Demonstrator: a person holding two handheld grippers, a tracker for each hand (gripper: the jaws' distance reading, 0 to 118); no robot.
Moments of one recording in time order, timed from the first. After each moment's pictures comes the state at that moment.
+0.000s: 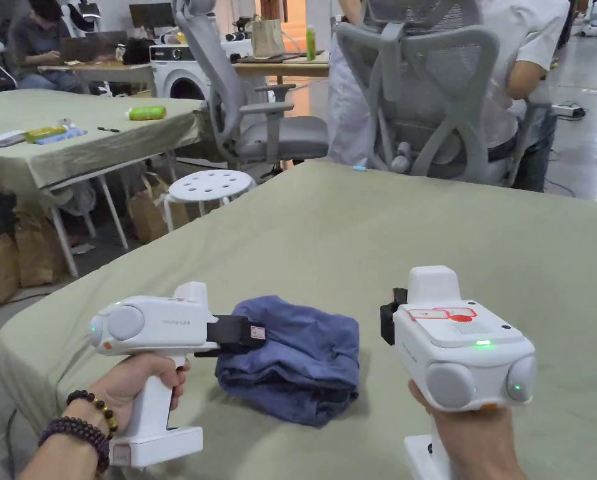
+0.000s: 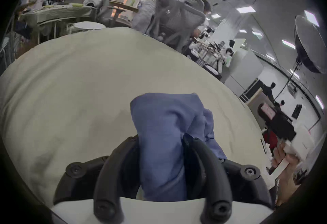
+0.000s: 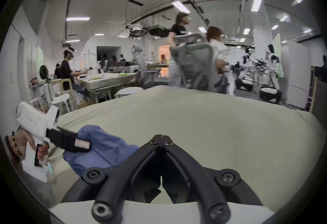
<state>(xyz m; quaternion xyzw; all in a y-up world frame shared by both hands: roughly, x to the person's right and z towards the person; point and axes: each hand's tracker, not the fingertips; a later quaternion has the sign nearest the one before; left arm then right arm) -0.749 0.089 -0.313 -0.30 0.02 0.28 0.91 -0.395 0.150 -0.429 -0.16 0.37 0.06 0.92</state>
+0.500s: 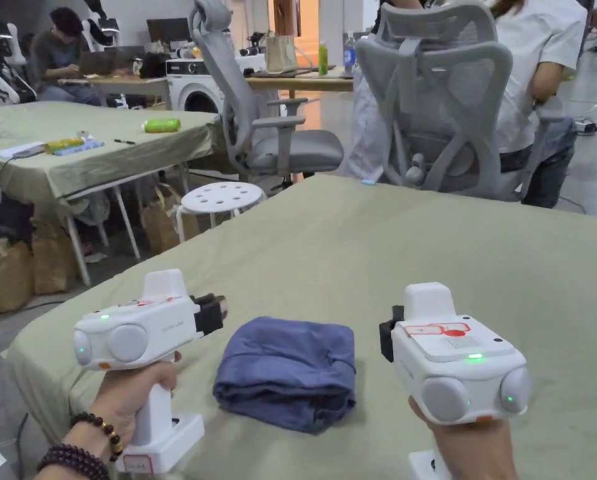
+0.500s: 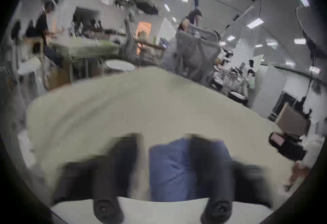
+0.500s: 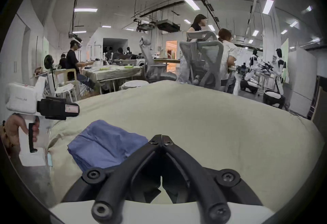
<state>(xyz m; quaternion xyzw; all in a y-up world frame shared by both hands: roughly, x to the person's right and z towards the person) -0.721 0.152 -0.266 -0.15 0.22 0.12 0.96 -0.375 0.160 -0.432 -0.15 0.36 0.07 0.92</state>
